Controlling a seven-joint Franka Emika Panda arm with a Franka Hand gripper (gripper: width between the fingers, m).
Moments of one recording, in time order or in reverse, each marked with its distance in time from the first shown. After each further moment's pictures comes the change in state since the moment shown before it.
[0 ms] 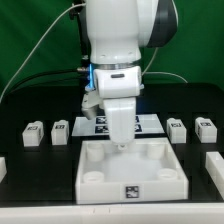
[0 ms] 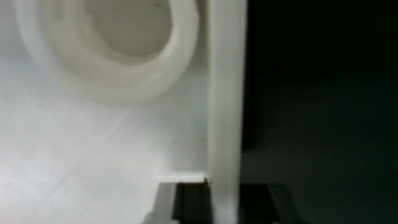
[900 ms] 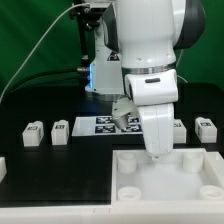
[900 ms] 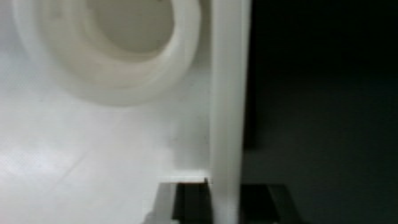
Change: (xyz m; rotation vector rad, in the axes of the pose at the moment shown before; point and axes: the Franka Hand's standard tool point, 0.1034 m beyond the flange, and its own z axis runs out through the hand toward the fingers) arm 0.041 0.043 0.002 -0.027 0.035 0.028
